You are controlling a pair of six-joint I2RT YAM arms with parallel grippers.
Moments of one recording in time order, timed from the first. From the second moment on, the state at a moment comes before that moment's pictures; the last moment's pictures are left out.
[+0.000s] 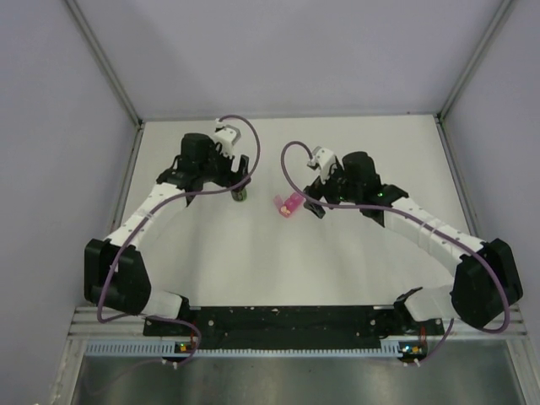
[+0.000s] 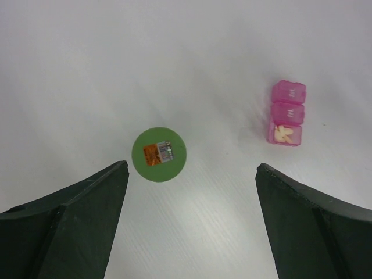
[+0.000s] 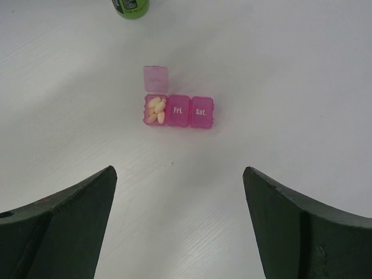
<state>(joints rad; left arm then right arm) -0.28 1.45 1.11 -0.27 0.26 0.11 0.54 1.33 0.96 -0.20 -0.30 -0.25</state>
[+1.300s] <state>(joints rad) -0.31 1.12 0.92 -0.38 0.57 0.29 0.45 1.94 1.30 -0.26 -0.42 -0.16</state>
